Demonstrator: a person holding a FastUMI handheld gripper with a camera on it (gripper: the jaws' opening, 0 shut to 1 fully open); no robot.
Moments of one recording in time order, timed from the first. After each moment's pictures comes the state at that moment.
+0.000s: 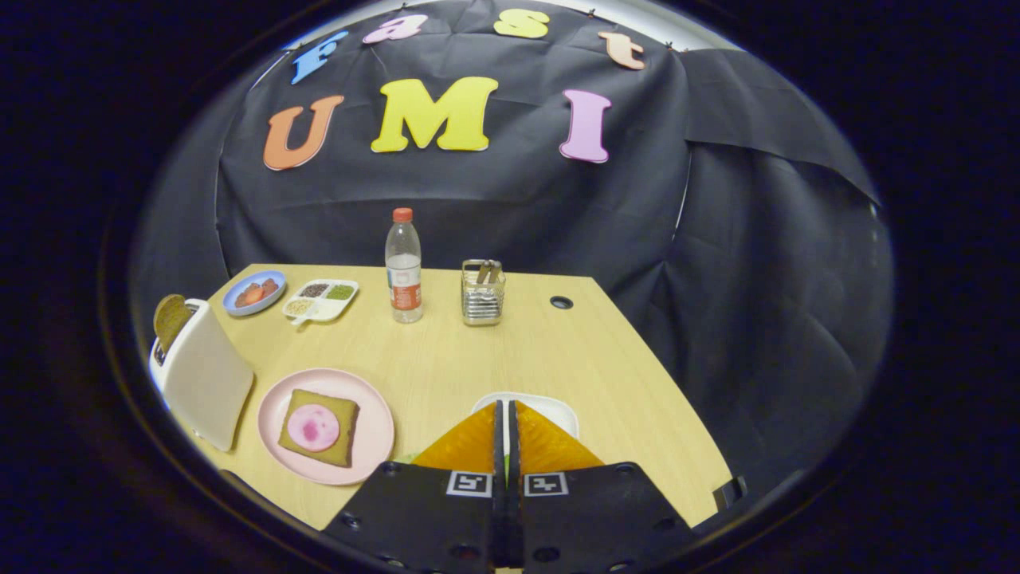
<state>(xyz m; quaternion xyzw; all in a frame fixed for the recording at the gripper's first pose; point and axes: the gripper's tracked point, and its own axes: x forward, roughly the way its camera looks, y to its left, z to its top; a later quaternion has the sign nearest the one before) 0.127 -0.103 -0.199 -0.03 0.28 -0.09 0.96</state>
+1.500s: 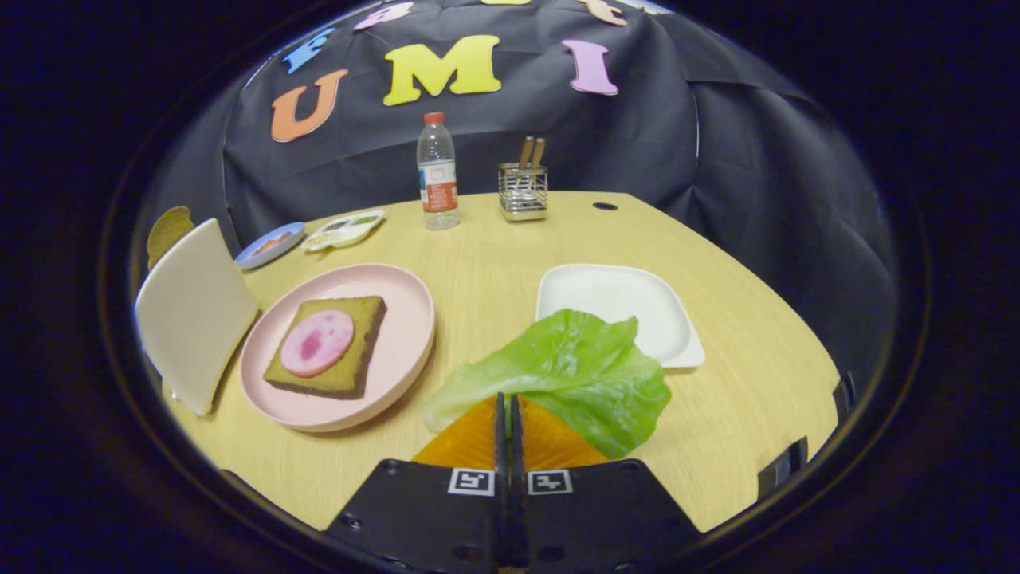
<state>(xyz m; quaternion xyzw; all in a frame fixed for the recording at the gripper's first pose) 0.094 -0.046 -0.354 0.03 0.33 -0.06 0.94</state>
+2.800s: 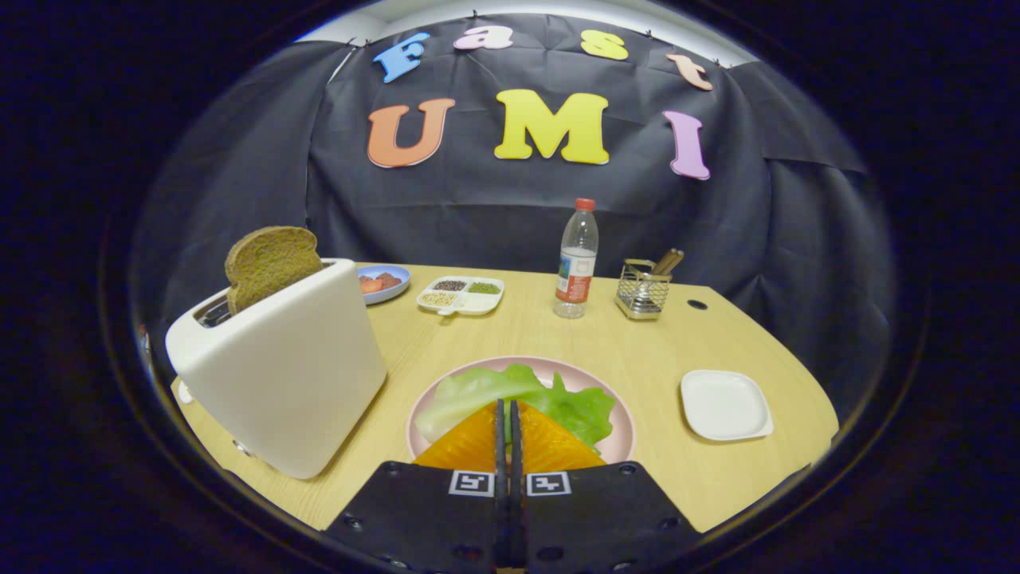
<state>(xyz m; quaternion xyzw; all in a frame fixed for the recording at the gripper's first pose) 0.124 0.125 -0.281 -0.02 0.23 0.05 0.97</state>
